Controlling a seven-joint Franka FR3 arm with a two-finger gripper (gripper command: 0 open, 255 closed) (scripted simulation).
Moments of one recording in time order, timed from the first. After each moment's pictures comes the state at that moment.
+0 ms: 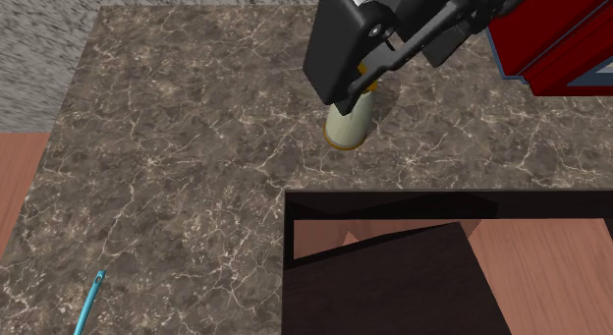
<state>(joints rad) 0.00 -0.61 0.03 -2.29 0.05 1.80 -0.25</state>
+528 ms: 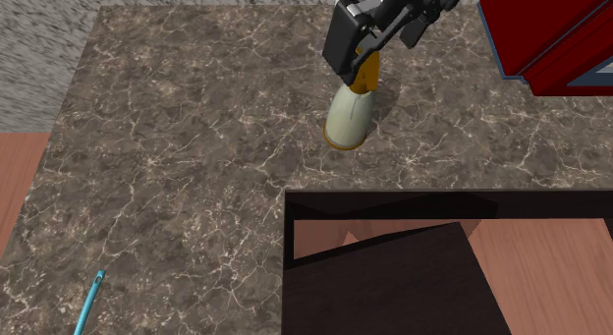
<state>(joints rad) -0.01 -0.37 -0.02 -2.26 0.00 2.00 -0.37</state>
